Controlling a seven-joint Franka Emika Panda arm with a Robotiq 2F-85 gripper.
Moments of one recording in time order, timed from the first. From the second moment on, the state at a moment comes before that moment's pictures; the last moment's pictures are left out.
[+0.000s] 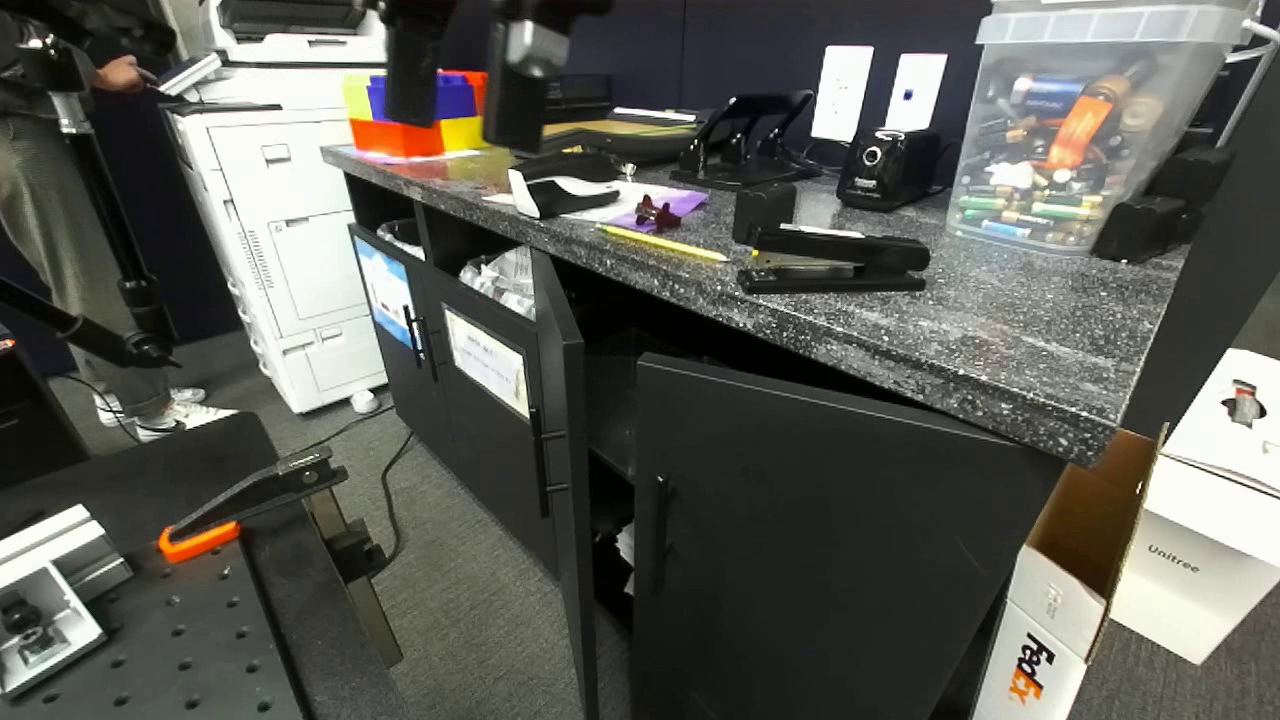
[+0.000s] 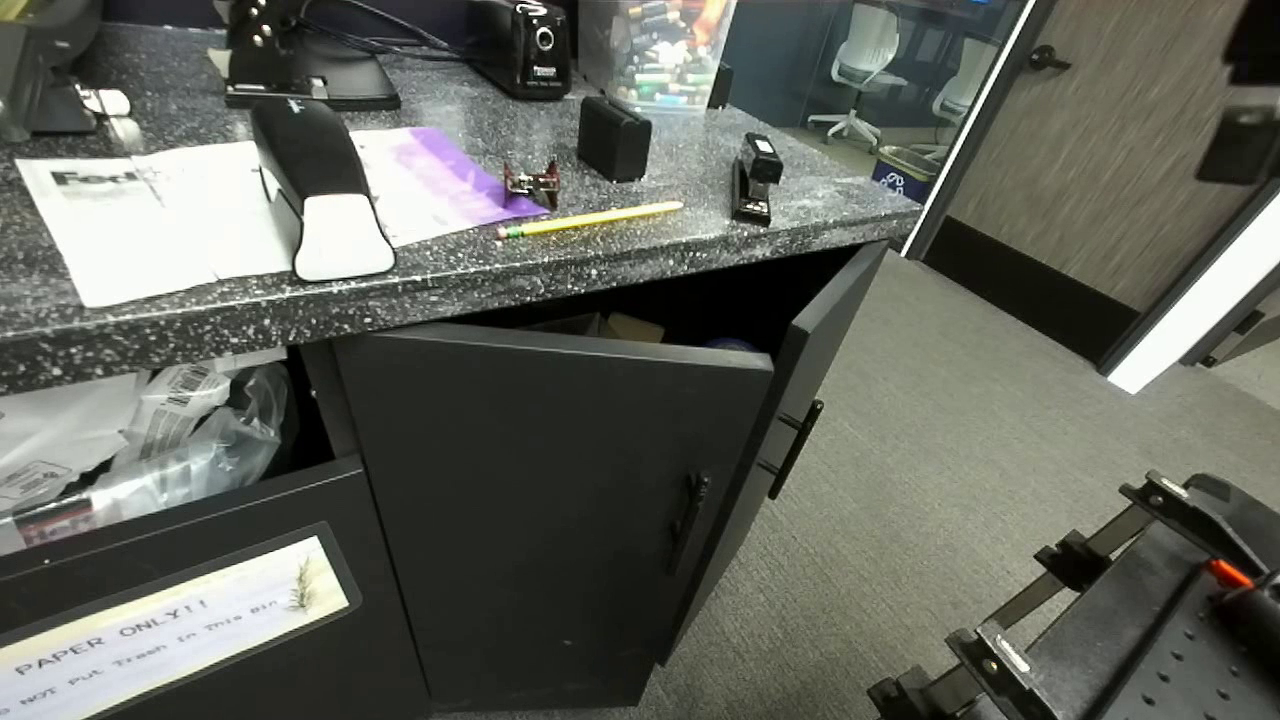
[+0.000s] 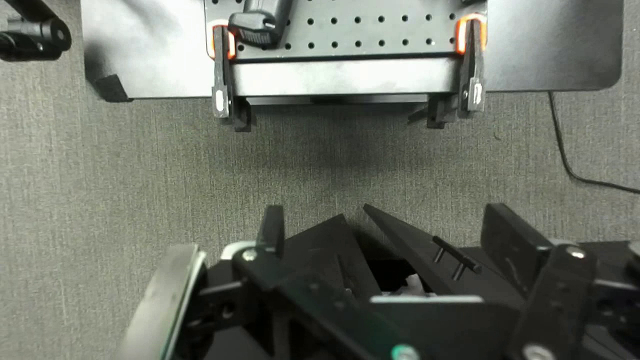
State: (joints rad) arm 0.01 -0.07 0.01 -2.28 -0.02 1.95 0.00
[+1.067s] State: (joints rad) arm 0.01 0.60 -0.02 -1.50 -0.08 1.99 0.15
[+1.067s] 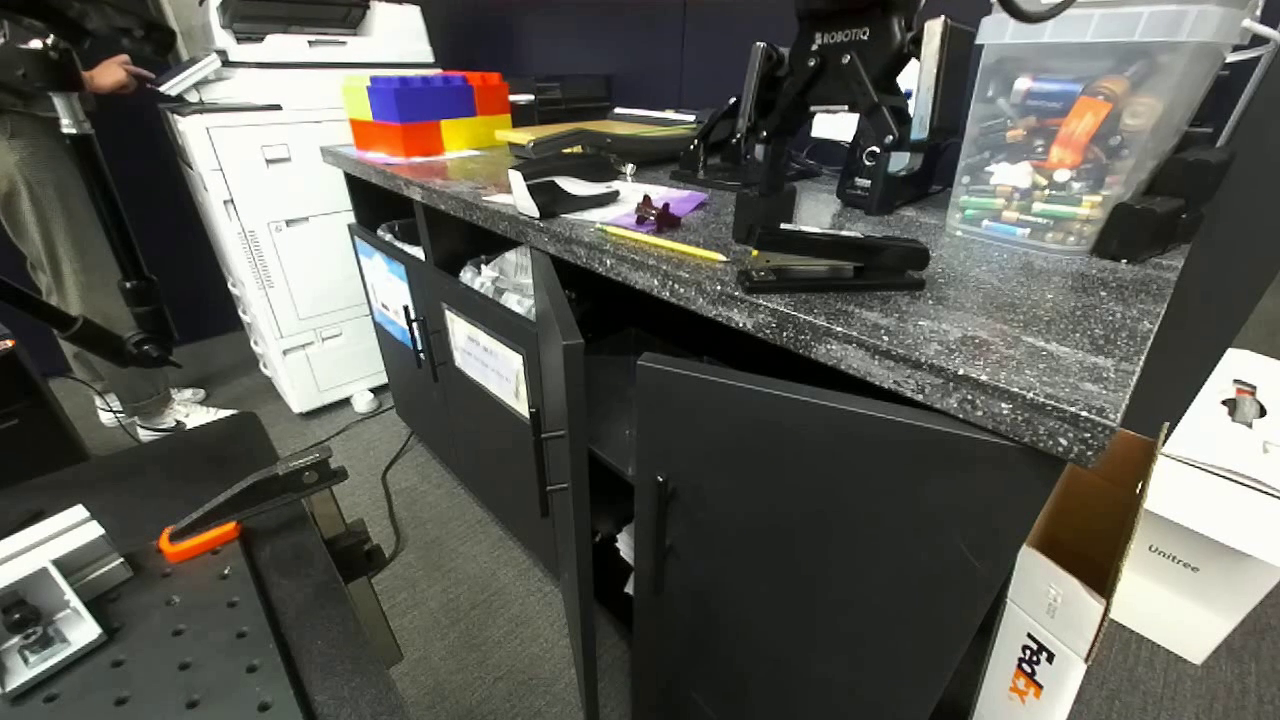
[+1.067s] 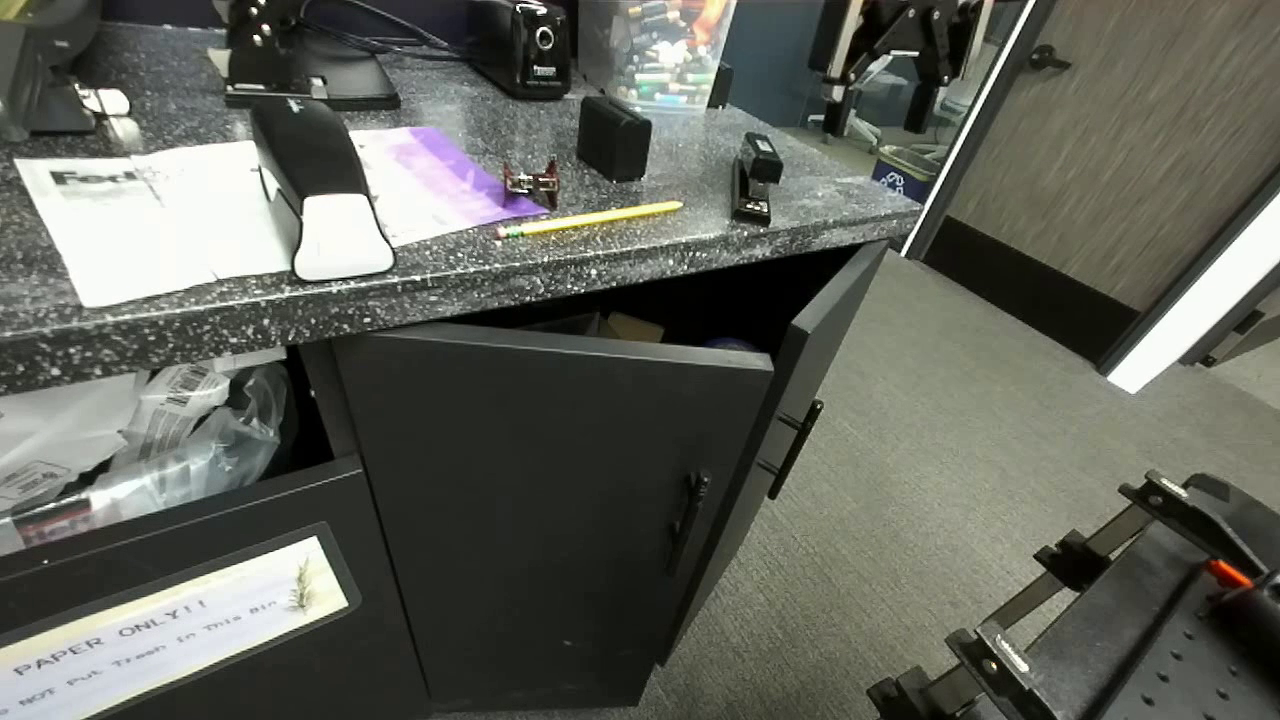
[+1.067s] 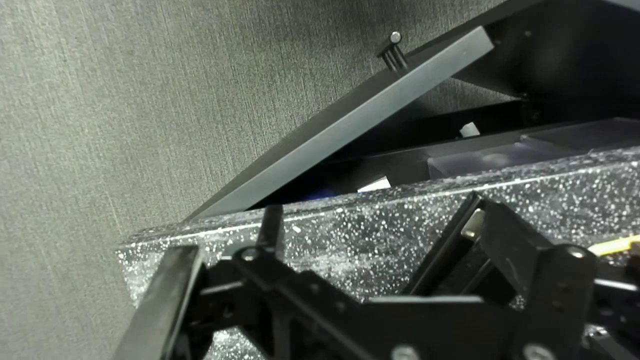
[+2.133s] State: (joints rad) arm 0.05 0.91 -0.03 -1.15 -0.05 1.99 0.36
